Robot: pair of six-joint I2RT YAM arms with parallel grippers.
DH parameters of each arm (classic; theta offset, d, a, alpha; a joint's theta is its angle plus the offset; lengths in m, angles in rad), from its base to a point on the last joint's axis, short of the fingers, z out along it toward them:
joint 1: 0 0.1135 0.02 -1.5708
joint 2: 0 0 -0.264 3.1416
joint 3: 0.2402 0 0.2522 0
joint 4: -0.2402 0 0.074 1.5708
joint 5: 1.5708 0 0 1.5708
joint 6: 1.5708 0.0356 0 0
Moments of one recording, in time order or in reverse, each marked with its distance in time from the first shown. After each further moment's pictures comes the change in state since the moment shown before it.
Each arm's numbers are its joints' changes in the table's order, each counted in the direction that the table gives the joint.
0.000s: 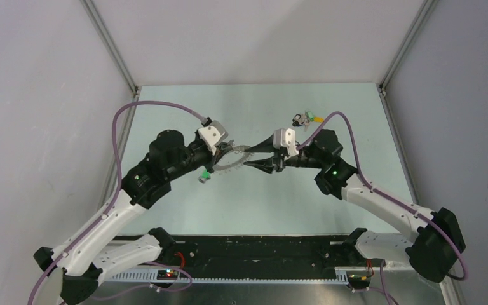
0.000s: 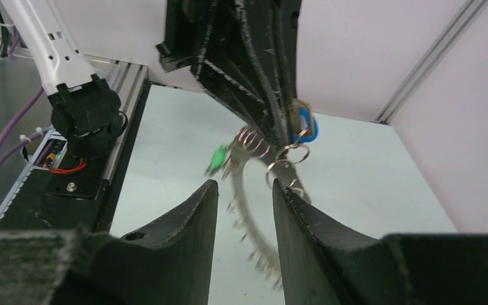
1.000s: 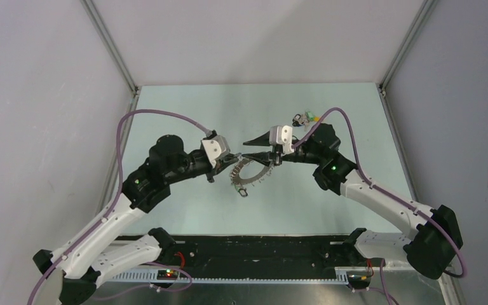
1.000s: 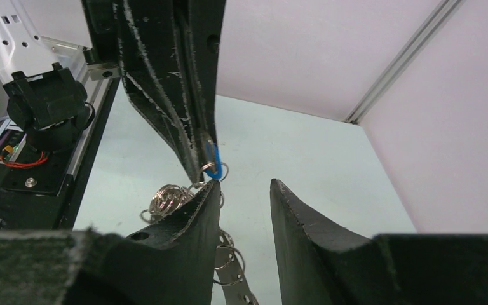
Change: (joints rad) left arm -0.008 -0.031 -0.060 0.022 0.207 0.070; right arm 0.005 0.046 0.070 -0.056 0.045 -0.106
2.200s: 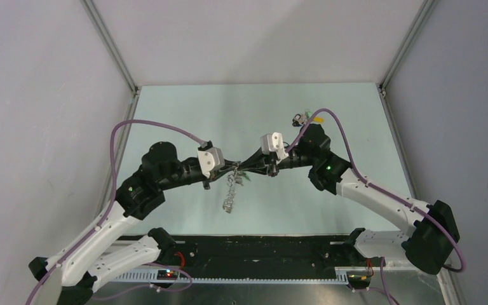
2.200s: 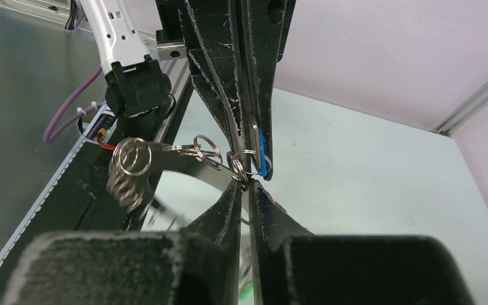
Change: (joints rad) left arm -0.011 -0.079 -0.038 0.003 0.084 0.061; right arm 0.053 0.035 0.042 -0.126 -0.166 0.013
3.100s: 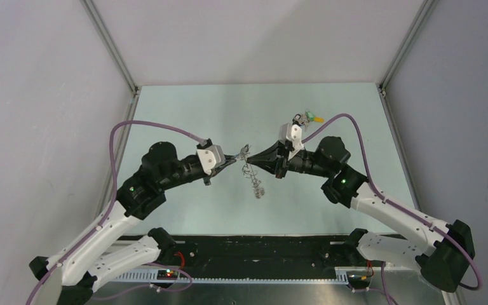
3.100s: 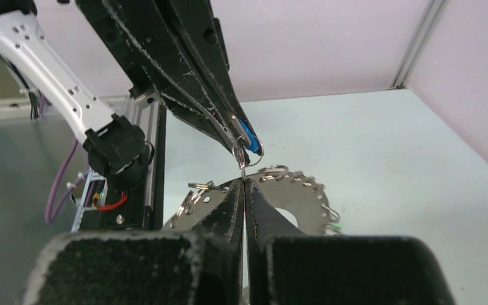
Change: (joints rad) left arm -0.003 0.000 -0.010 0.042 -0.076 0.028; right arm 0.013 -0.171 -0.092 0.038 0.290 0.271
